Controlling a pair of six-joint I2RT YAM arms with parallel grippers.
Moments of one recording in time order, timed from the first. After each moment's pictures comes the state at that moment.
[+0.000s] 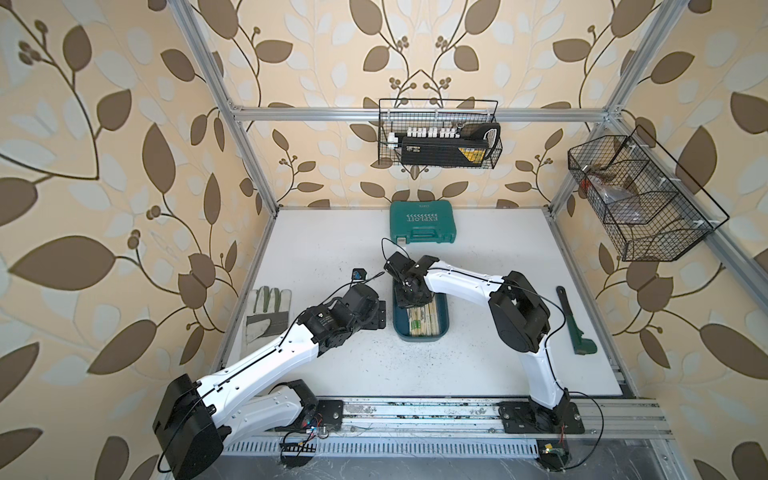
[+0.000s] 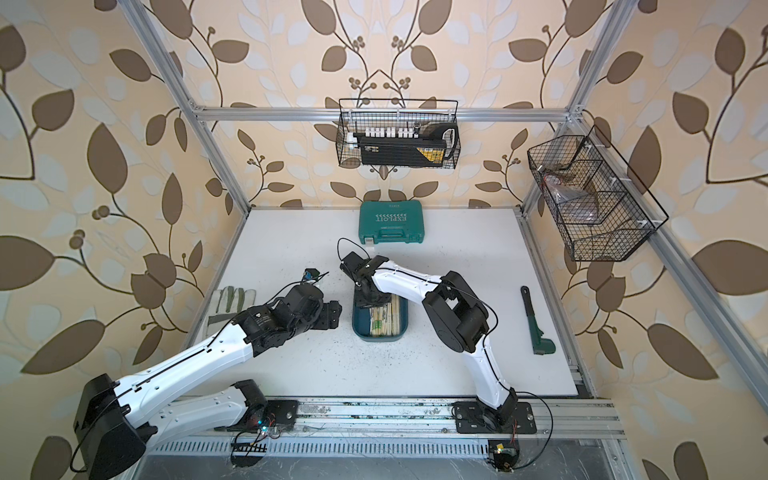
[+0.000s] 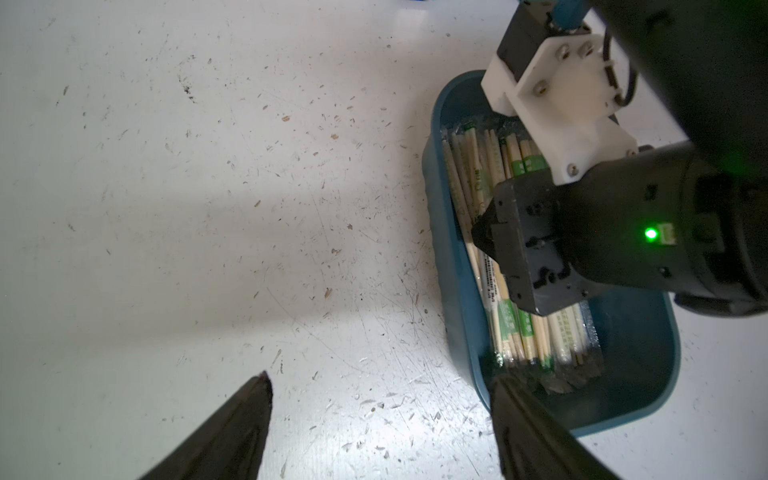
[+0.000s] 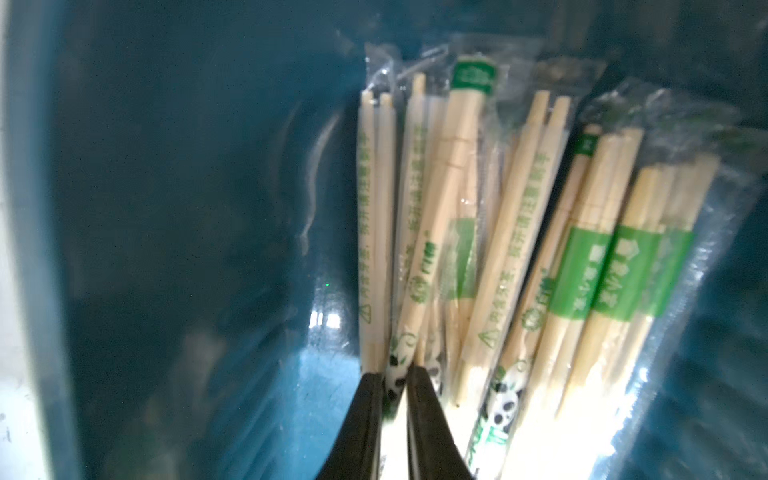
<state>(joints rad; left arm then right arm) -0.80 1.04 0.75 -0.60 -0.26 -0.63 0.81 2.15 1.65 -0.87 0.13 0.69</state>
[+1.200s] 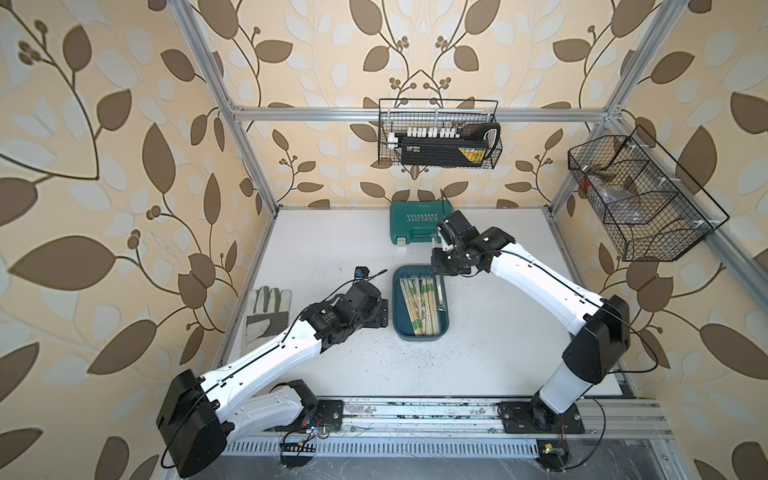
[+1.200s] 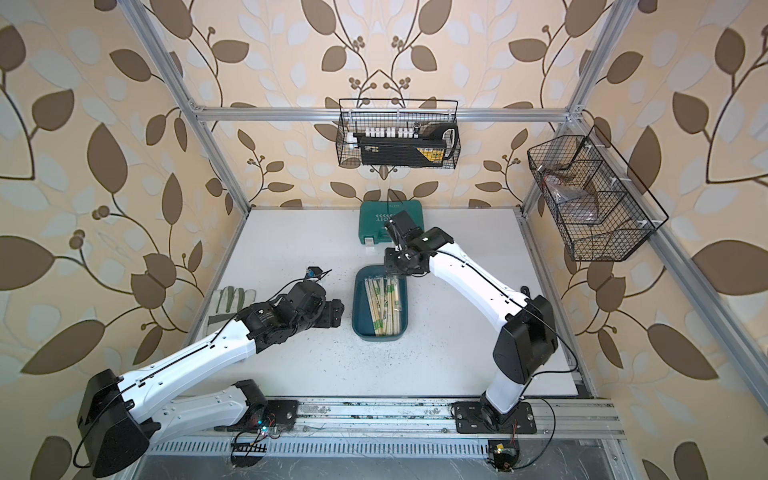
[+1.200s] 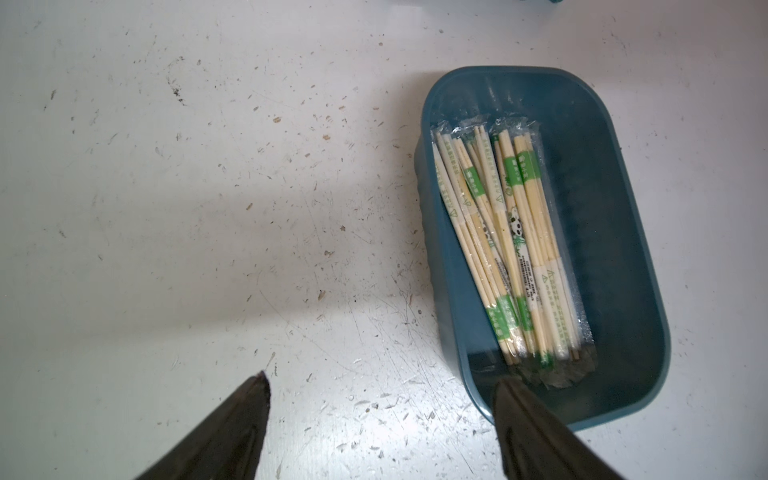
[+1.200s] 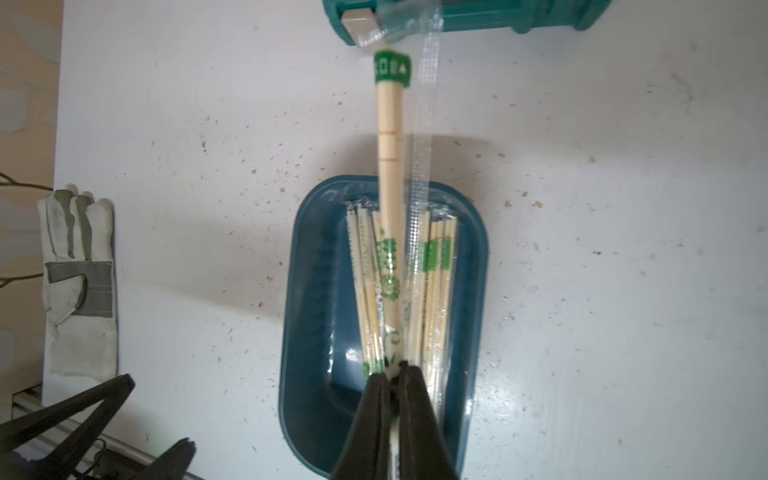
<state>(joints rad) -0.80 1.07 0.78 -0.61 -0.25 -0.62 0.58 1.66 1.55 -0.95 0.06 0.58</state>
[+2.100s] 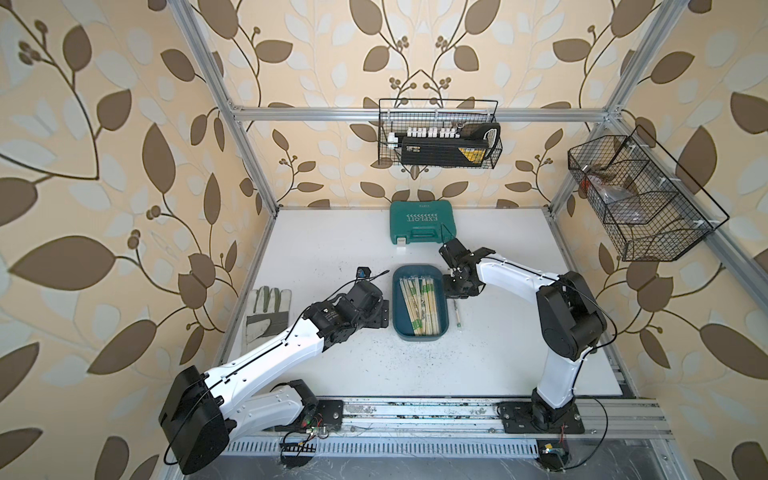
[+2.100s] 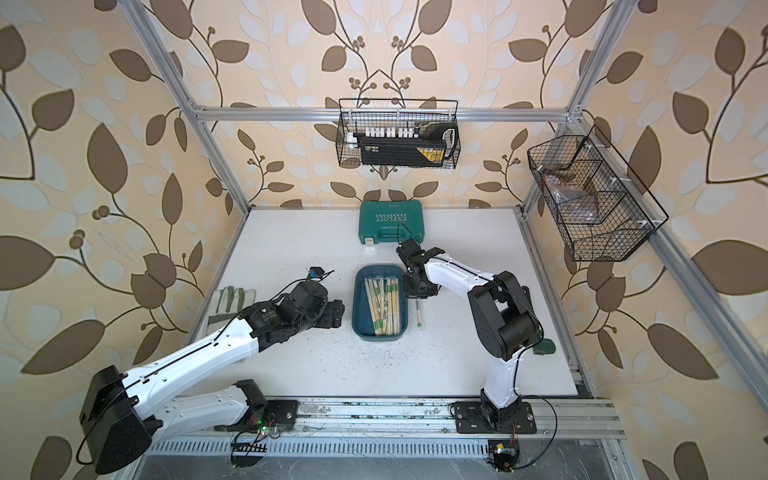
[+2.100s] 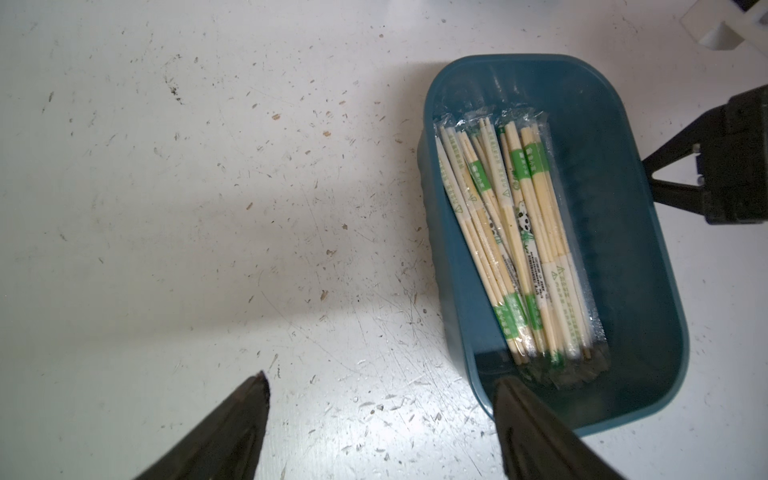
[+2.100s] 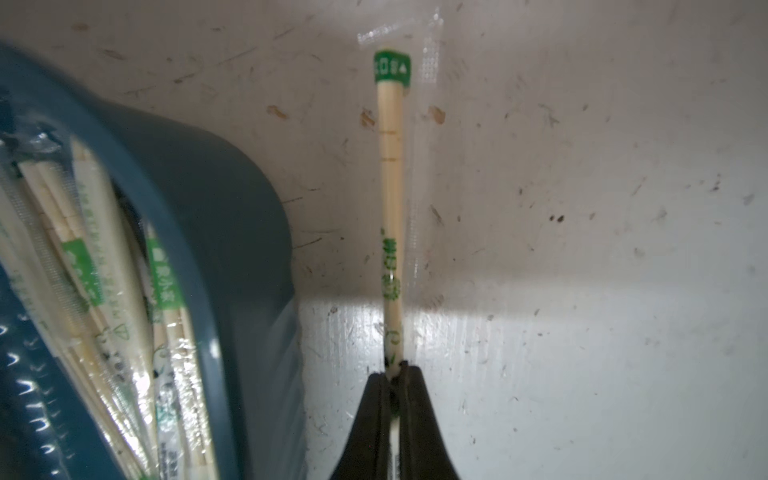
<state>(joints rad) -0.80 1.09 0.78 -0.61 -0.25 -0.60 0.50 1.88 1.30 -0.77 0.10 0.52</state>
